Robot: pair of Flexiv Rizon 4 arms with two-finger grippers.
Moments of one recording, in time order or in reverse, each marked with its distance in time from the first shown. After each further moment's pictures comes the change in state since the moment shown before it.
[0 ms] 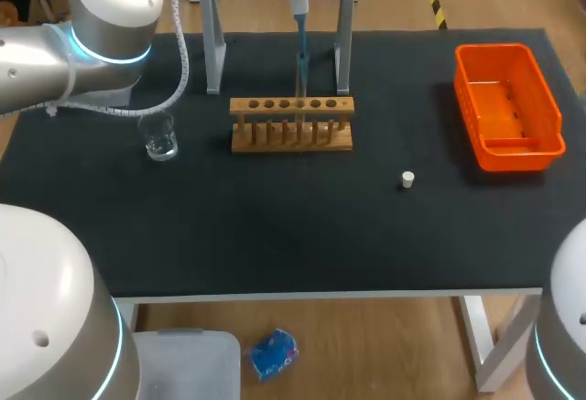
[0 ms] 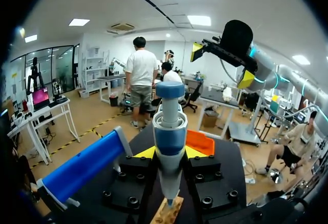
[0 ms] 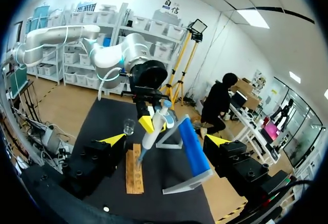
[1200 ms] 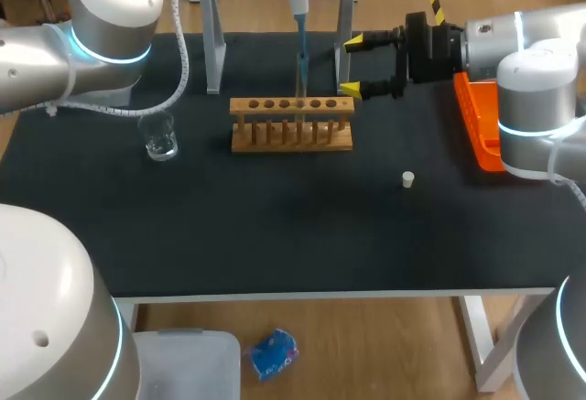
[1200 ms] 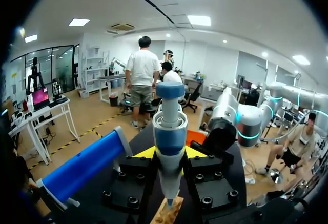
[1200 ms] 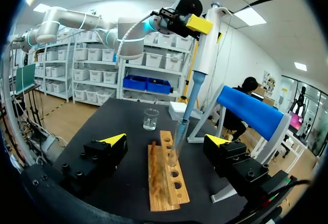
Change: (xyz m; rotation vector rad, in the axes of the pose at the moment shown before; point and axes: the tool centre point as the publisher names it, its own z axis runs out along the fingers) left arm 0.000 0.000 0.000 0.000 0.000 0.000; right arm 0.107 -0.177 0.123 -0.225 0.089 0.085
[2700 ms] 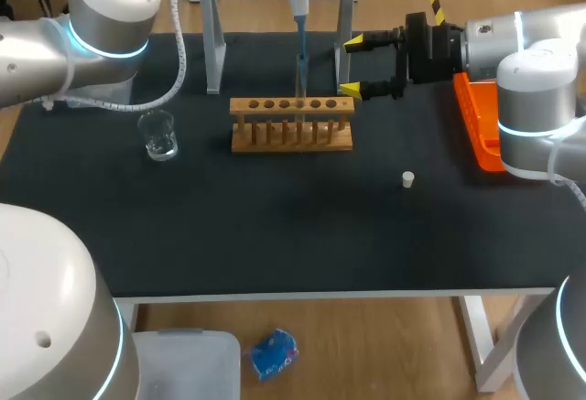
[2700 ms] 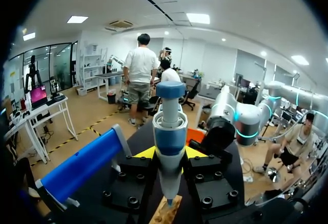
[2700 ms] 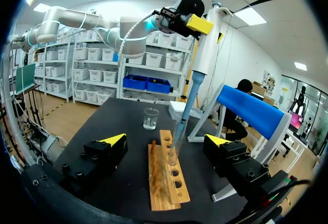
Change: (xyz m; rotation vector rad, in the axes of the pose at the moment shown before) left arm 0.000 0.001 0.001 -0.021 0.020 -0.006; right arm 0.002 -0.004 0.001 0.003 0.002 0.018
